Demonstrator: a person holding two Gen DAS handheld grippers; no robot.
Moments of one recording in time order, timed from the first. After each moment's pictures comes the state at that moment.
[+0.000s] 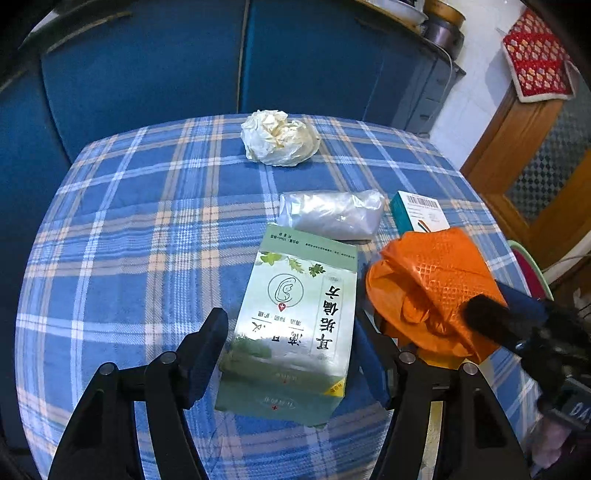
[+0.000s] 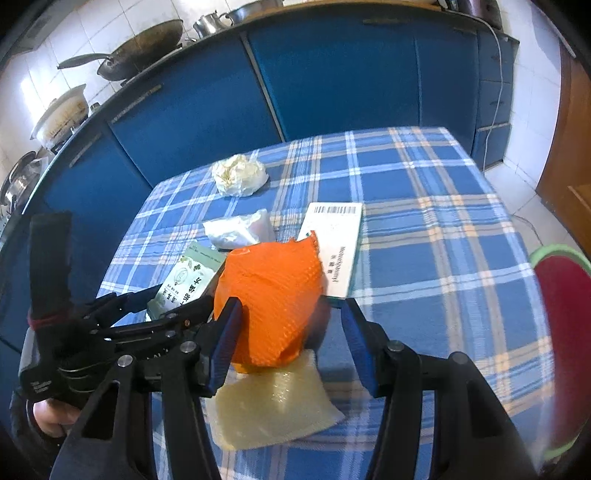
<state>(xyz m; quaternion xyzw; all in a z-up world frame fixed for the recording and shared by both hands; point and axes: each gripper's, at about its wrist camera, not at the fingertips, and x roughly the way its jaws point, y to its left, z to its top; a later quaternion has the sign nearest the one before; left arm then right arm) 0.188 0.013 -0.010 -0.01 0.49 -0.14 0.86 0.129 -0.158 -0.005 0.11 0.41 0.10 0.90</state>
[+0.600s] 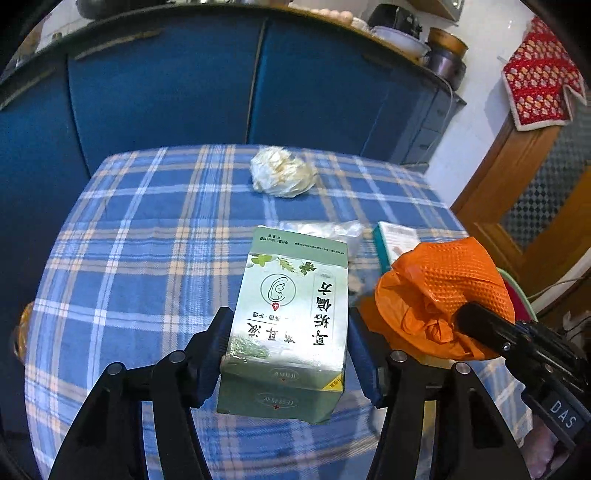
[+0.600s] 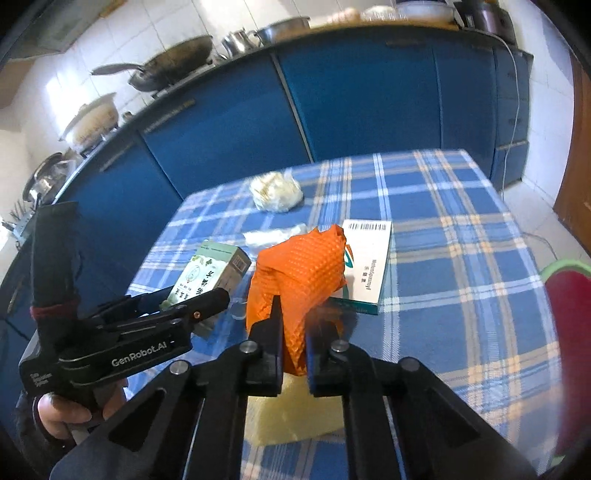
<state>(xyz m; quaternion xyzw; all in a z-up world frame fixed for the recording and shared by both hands) 0.161 0.020 0.023 -0.04 0.44 -0.13 0.89 0.104 -0.151 0.015 0.11 0.36 0.15 0.91</state>
